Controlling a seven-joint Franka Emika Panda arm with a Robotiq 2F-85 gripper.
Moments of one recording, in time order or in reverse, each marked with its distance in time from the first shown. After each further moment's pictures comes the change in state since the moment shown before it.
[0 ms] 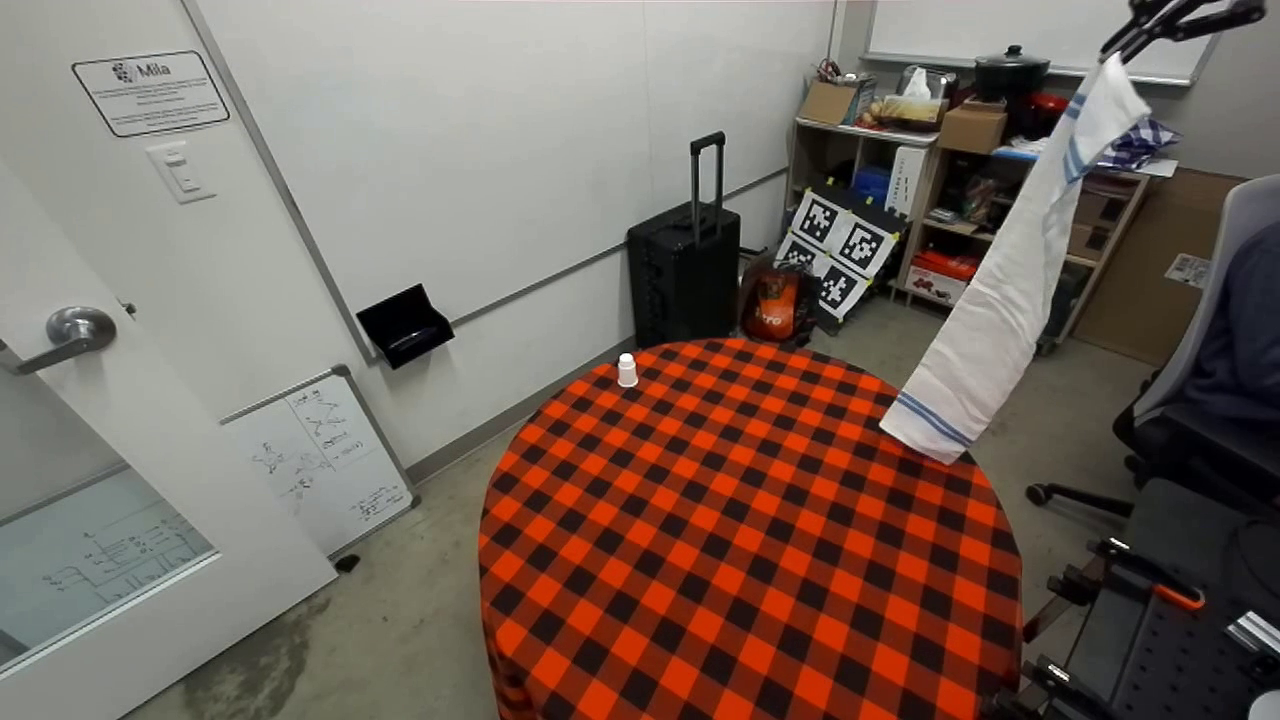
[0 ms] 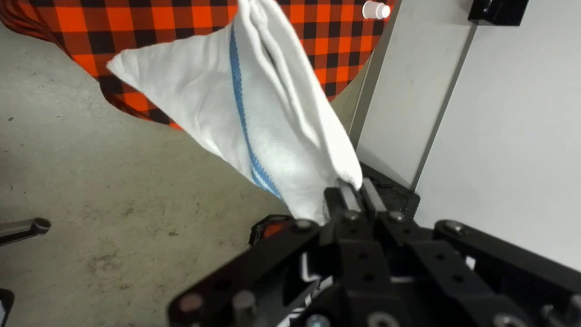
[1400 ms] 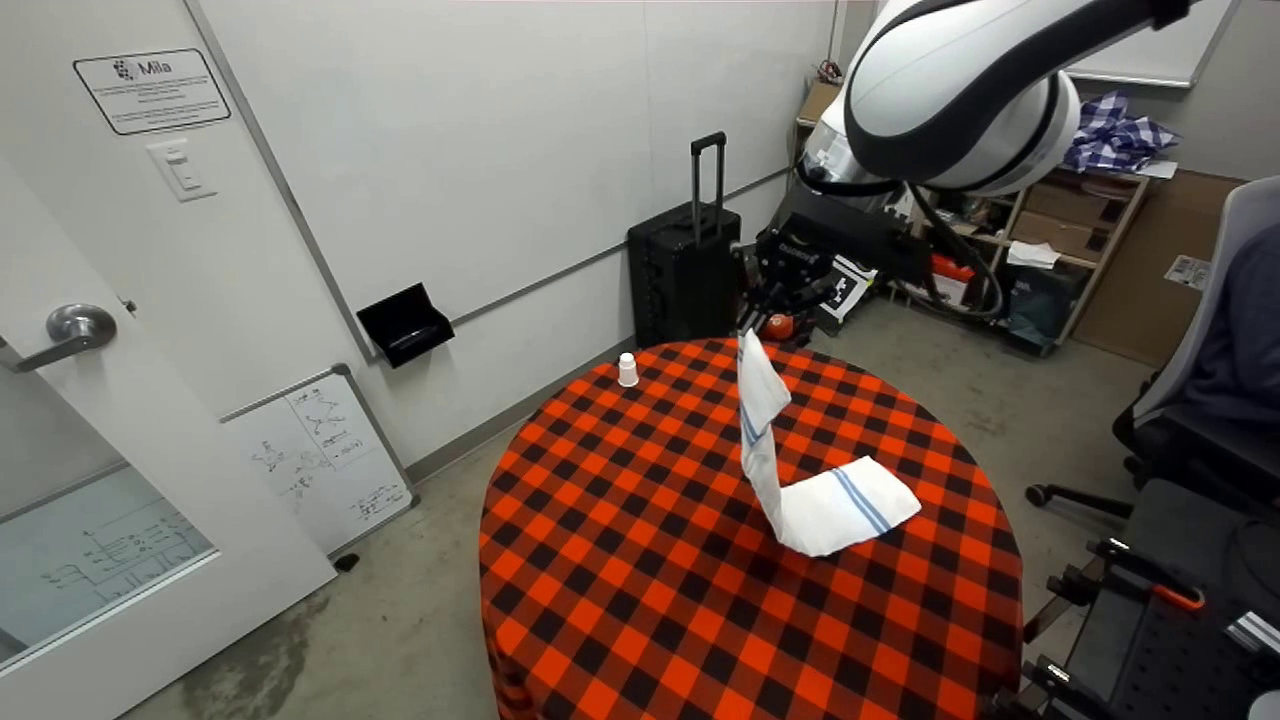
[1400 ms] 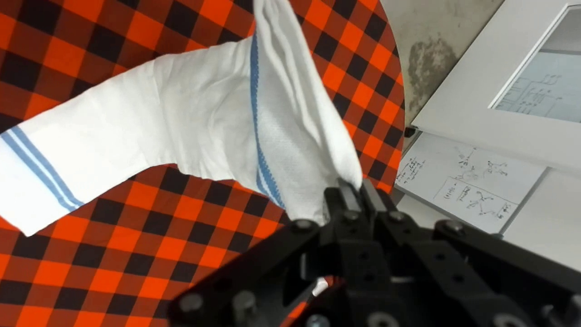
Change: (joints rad) arm 0.436 0.531 0.283 0.023 0.212 0.331 -0.039
